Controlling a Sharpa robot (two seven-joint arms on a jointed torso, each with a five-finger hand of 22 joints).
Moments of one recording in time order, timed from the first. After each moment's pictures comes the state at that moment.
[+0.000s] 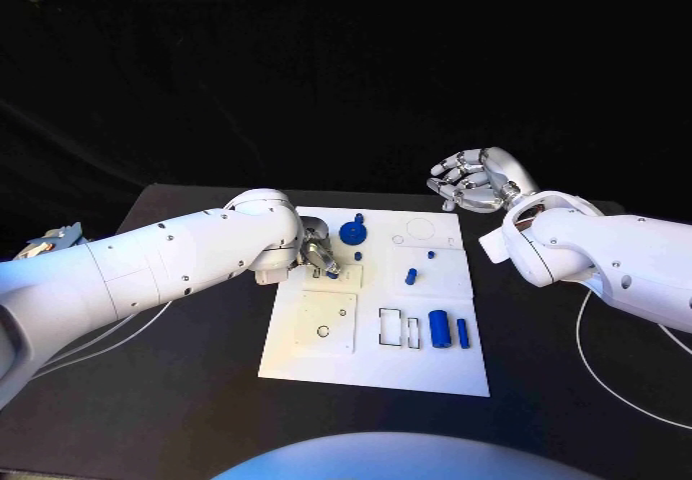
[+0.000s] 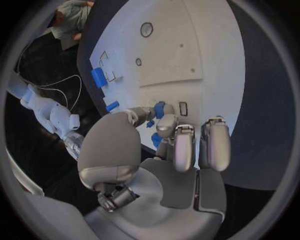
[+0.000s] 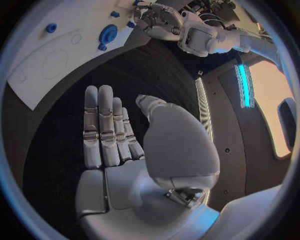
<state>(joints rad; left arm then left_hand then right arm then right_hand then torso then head) 1.21 -0.56 -0.02 1.29 -1.12 0.24 -0.56 1.11 -0.19 0.73 0.22 0.33 0.81 0.07 0.83 0.76 1.31 -0.03 1.21 1.00 1.47 -0.08 1.54 1.31 0.06 1.42 0.04 1.48 1.31 1.27 -0.82 -0.14 1.46 -0.69 -0.60 0.16 1.32 -0.18 0.41 0.26 0.28 0.74 0.19 0.44 0.36 0.91 0.12 0.66 0.40 1.23 0.04 0.50 0.68 0.17 1.08 0.15 0.27 0.74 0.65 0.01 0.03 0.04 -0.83</state>
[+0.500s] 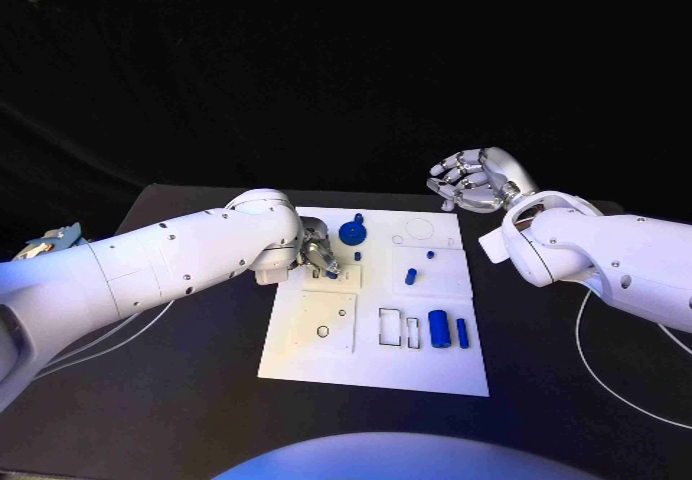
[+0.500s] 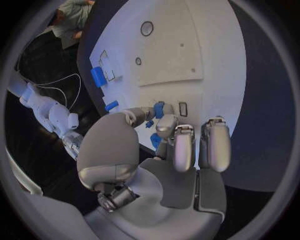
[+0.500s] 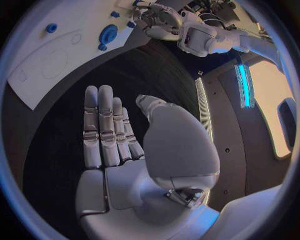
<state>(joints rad) 1.21 -0.55 -0.02 1.27 -1.11 0.24 -0.57 1.06 -0.20 0.76 0.19 0.33 0.83 0.06 0.83 0.75 1.32 -0.03 1.21 1.00 1.47 -0.08 1.54 1.31 0.06 1.42 0.03 1.48 1.31 1.27 -0.82 -0.14 1.46 -0.69 -0.60 0.16 1.32 -0.18 0.41 0.26 0.28 0.74 0.19 0.44 0.36 0.91 0.12 0.66 0.40 1.23 0.04 0.50 0.68 0.17 1.08 0.15 0.27 0.74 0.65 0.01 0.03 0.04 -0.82</state>
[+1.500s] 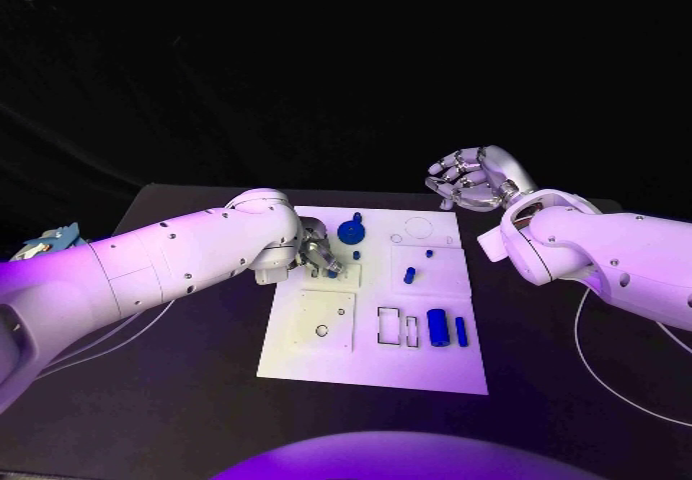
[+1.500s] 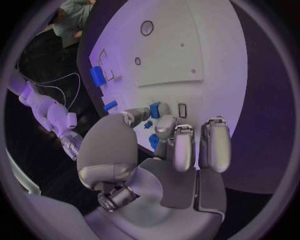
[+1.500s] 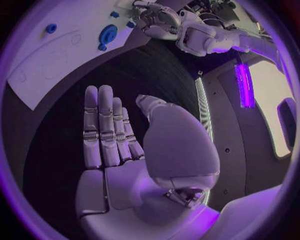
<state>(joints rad) 1.21 -0.54 -0.02 1.26 -1.09 0.25 -0.57 1.02 -0.21 0.63 0.27 0.32 0.87 0.03 0.83 0.75 1.32 -0.03 1.22 1.01 1.47 -0.09 1.54 1.31 0.06 1.43 0.03 1.48 1.31 1.27 -0.83 -0.14 1.46 -0.69 -0.60 0.16 1.32 -0.18 0.40 0.26 0.28 0.74 0.19 0.44 0.36 0.91 0.12 0.66 0.40 1.23 0.04 0.50 0.68 0.17 1.08 0.15 0.27 0.73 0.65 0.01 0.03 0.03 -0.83</state>
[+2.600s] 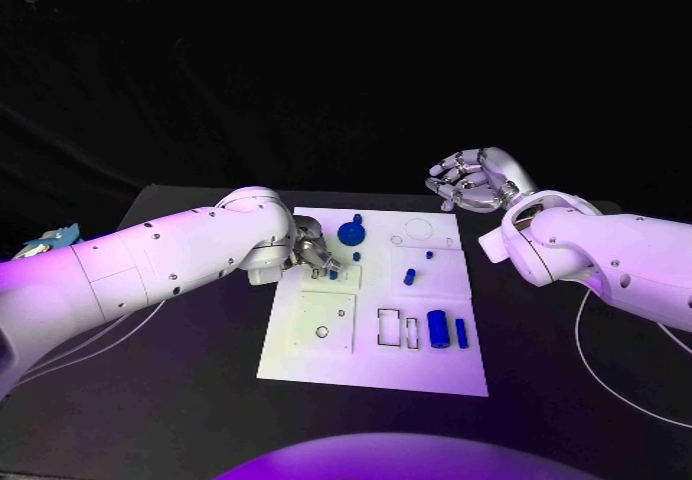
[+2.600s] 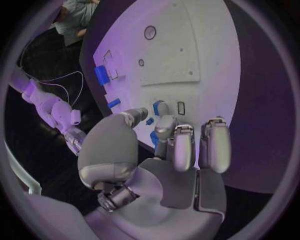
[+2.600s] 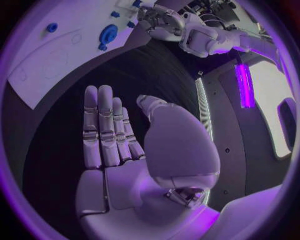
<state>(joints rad) 1.21 -0.59 0.00 1.31 -1.08 0.25 -0.58 0.98 -0.21 0.51 0.29 0.32 0.88 0.03 0.82 0.74 1.32 -0.03 1.23 1.01 1.47 -0.09 1.54 1.31 0.06 1.43 0.03 1.48 1.31 1.27 -0.83 -0.14 1.46 -0.69 -0.60 0.16 1.30 -0.18 0.40 0.27 0.28 0.74 0.19 0.44 0.36 0.91 0.12 0.66 0.39 1.24 0.05 0.49 0.68 0.17 1.09 0.15 0.26 0.73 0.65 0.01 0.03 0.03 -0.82</state>
